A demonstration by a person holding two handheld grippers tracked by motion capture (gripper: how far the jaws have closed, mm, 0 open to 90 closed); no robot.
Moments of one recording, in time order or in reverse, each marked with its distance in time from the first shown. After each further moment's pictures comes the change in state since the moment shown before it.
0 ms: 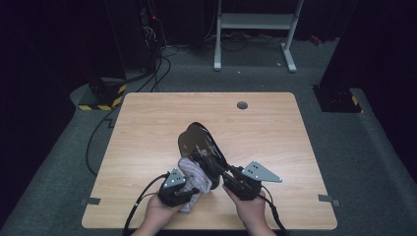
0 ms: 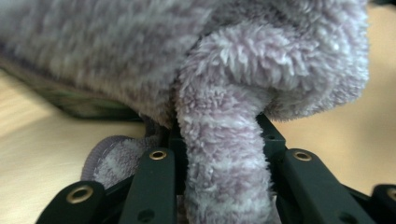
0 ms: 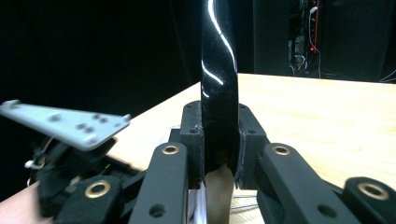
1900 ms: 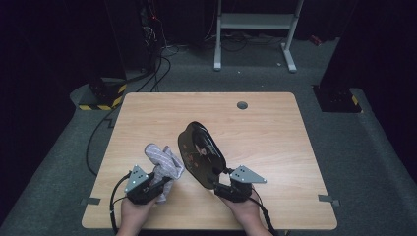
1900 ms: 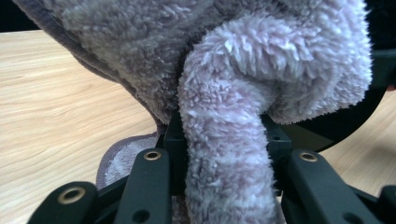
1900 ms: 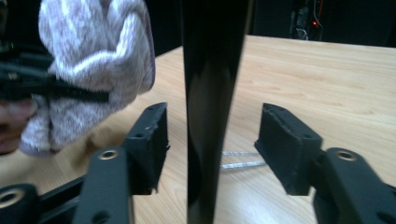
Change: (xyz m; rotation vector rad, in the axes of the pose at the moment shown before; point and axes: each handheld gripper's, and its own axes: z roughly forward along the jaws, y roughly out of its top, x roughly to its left) left arm 0.041 -0.013 -0.076 -0.248 0.270 -0.069; right arm -0.006 -0.039 0.026 0.121 -0.015 -0.065
